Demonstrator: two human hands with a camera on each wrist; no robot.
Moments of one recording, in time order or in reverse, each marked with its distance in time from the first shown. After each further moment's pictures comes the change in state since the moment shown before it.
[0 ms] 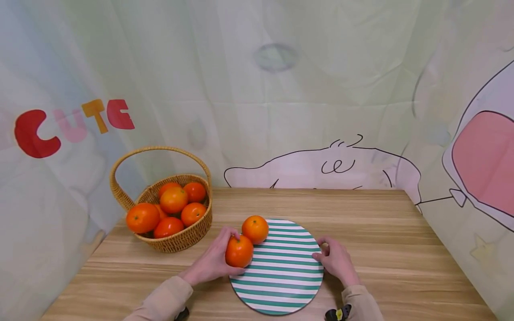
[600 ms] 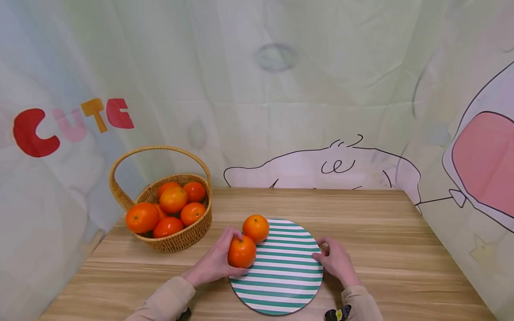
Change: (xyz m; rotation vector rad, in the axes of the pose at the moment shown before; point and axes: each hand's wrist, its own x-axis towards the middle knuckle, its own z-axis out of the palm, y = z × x) left_hand 0.001 0.002 0.004 -0.052 -0.010 0.033; right_hand -0.002 0.000 0.001 0.017 0.002 0.003
